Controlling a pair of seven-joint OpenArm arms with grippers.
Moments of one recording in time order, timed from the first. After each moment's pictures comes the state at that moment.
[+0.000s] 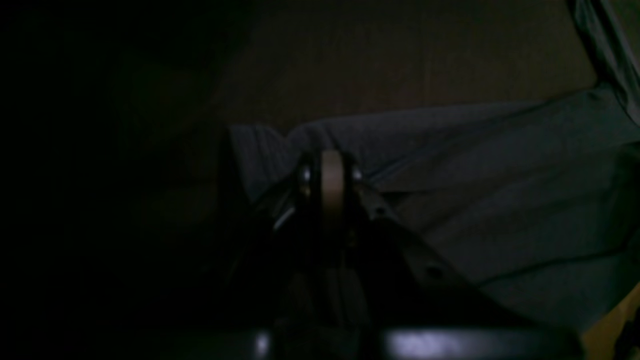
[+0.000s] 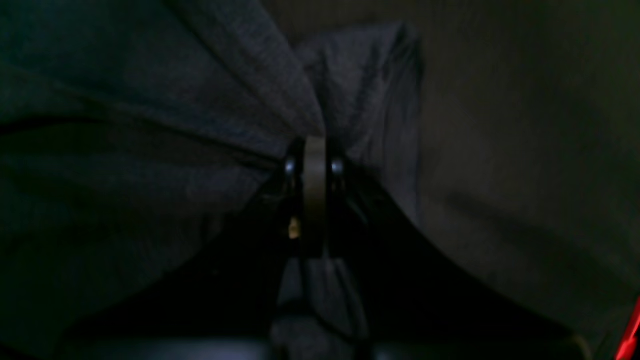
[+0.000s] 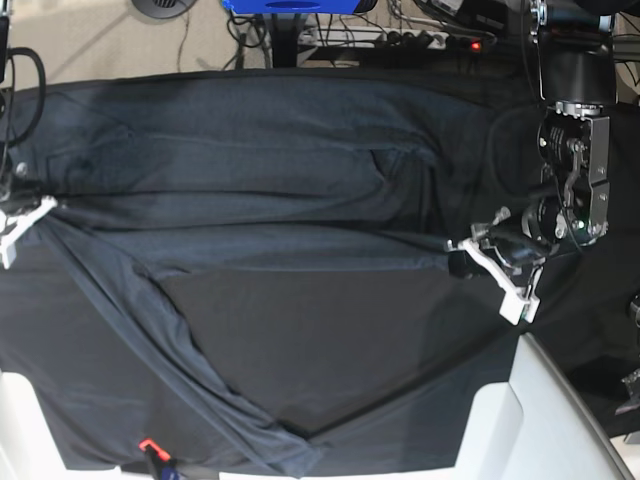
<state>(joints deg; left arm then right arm) -3.0 -23.1 -3.6 78.8 -40.5 -17.0 48.3 -0.2 29.0 5.0 61.1 24.2 9.2 -35.4</state>
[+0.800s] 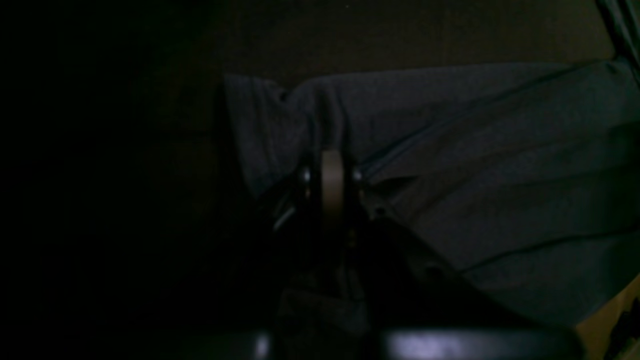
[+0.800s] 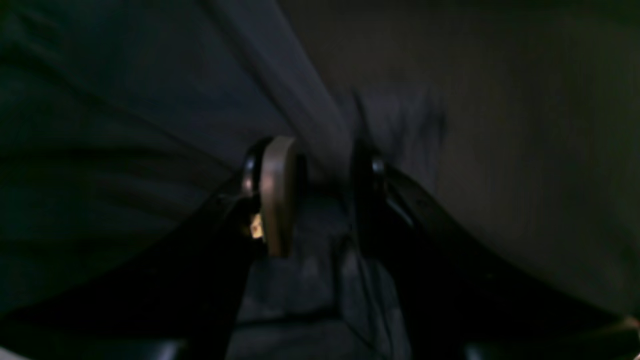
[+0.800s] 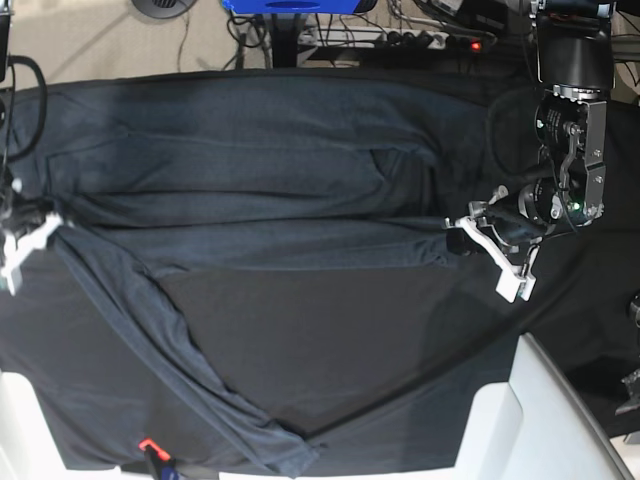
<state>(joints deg) -0.3 -23.0 -3.5 78.8 -40.3 -16.9 48.3 -1.4 28.8 5.2 74.7 24.1 9.2 -39.2</state>
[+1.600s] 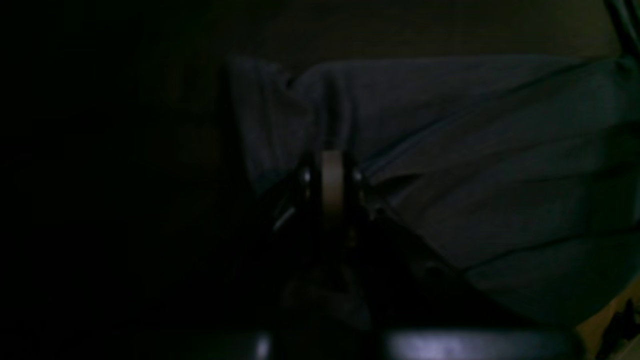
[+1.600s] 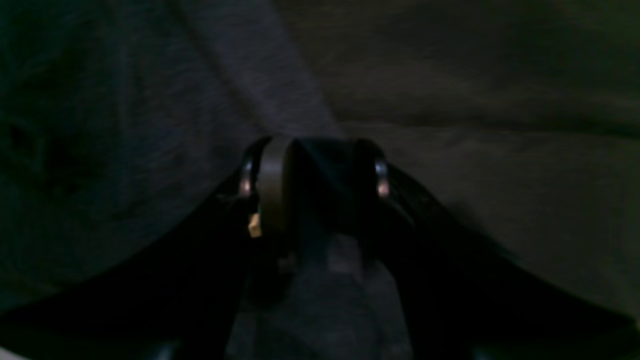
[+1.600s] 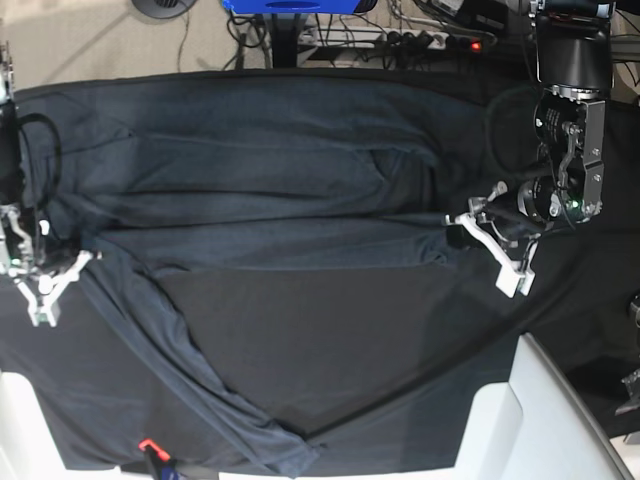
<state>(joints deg) -0.3 -23.0 -3.5 76.1 -40.1 -16.8 48.2 21.5 26.7 -15.1 40.2 24.4 9.9 -29.9</state>
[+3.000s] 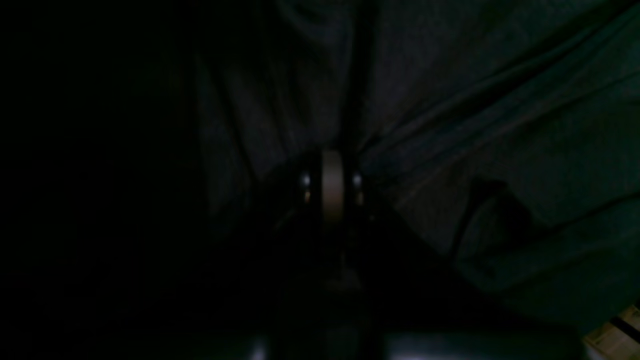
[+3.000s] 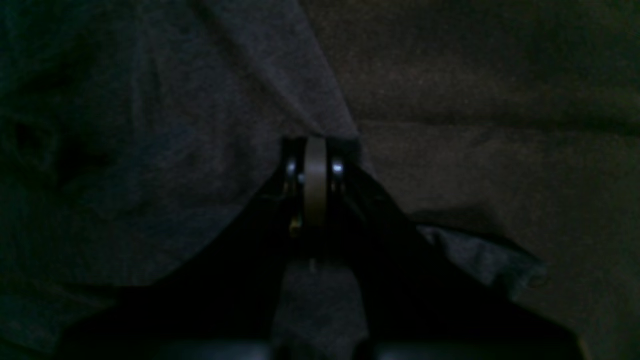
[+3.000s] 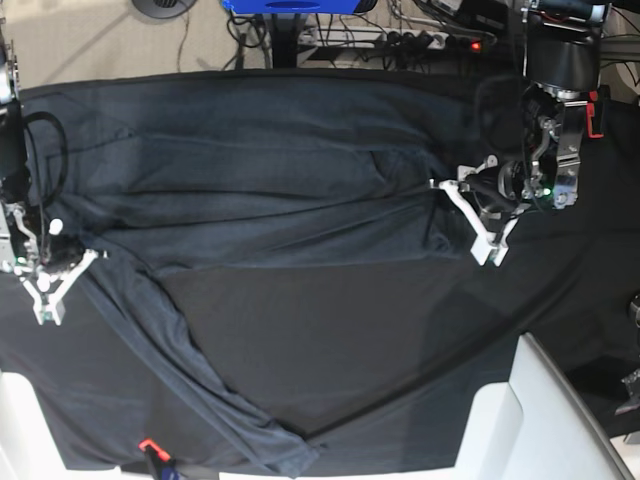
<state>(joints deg) -0.8 -21.4 1.2 68.0 -29.7 -17.8 46.8 21.3 26.3 -15.0 40.3 24.4 9.6 -29.6</state>
